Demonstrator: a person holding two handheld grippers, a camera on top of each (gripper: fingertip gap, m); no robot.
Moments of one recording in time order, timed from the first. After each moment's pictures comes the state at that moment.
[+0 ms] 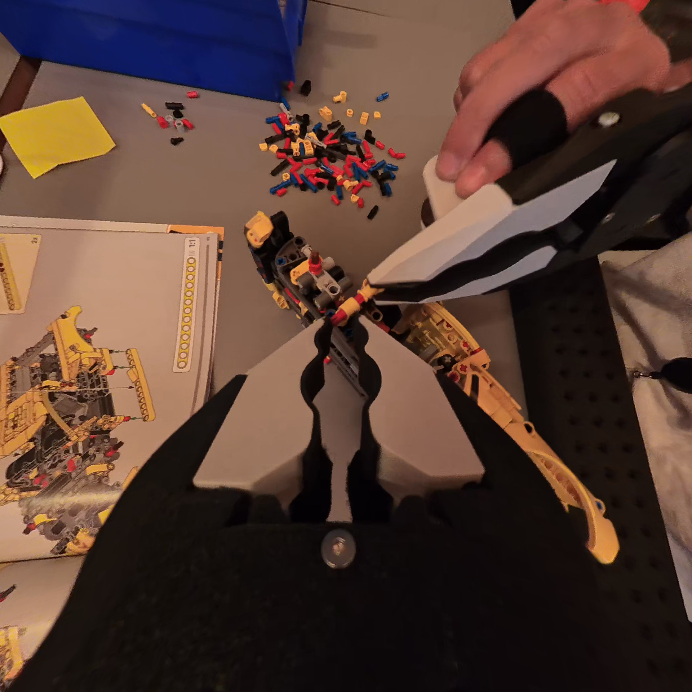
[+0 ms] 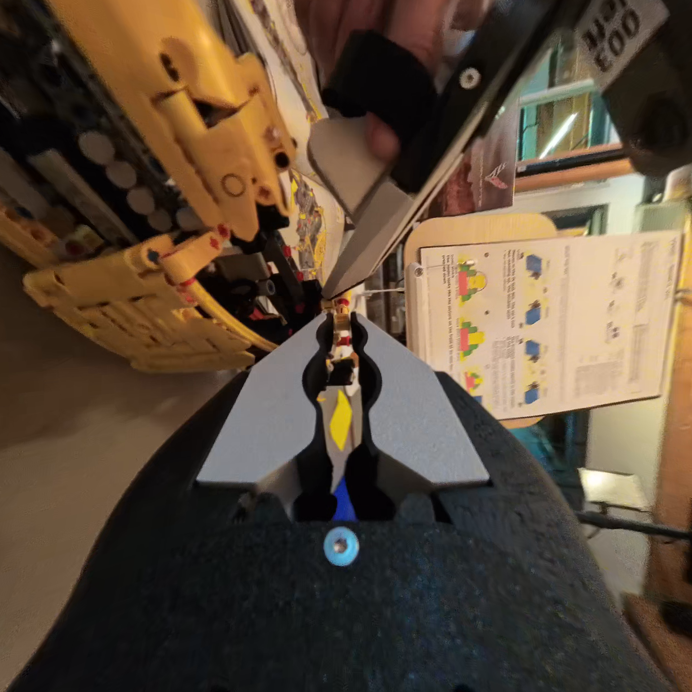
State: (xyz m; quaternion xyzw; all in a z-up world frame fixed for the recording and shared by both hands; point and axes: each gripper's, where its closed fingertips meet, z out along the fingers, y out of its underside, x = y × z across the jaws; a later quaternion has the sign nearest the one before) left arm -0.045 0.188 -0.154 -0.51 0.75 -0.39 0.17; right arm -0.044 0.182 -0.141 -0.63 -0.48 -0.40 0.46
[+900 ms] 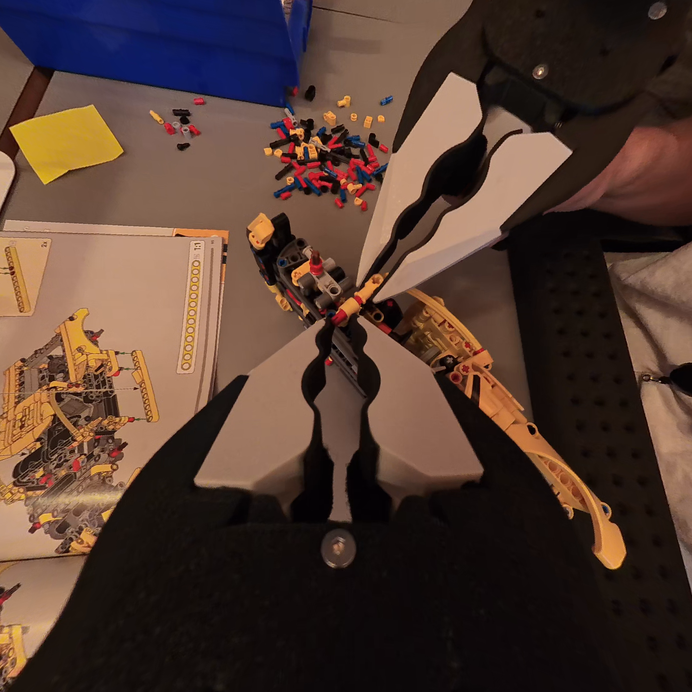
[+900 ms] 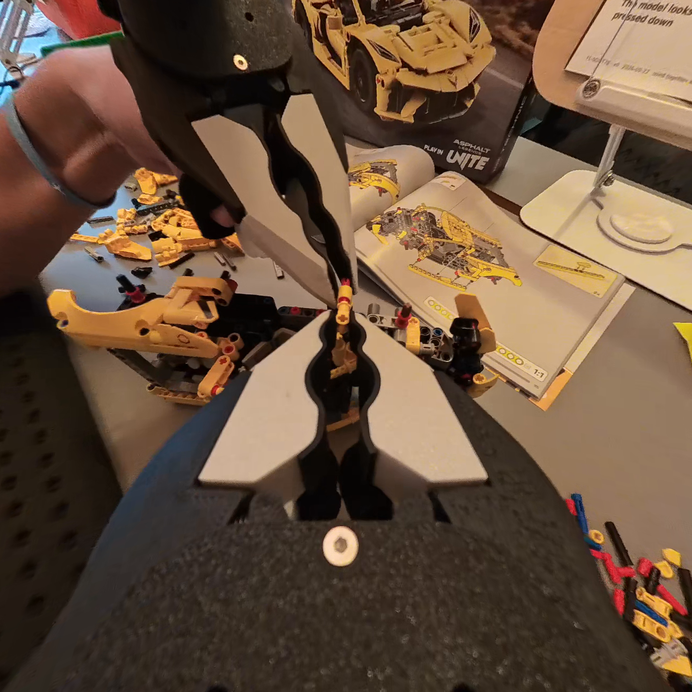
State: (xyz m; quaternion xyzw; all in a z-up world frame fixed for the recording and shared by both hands) left arm -0.044 0.188 -0.154 -0.50 0.75 -0.39 0.18; right arm -0.043 0.182 -0.148 -0.83 -0.16 0.12 0.52
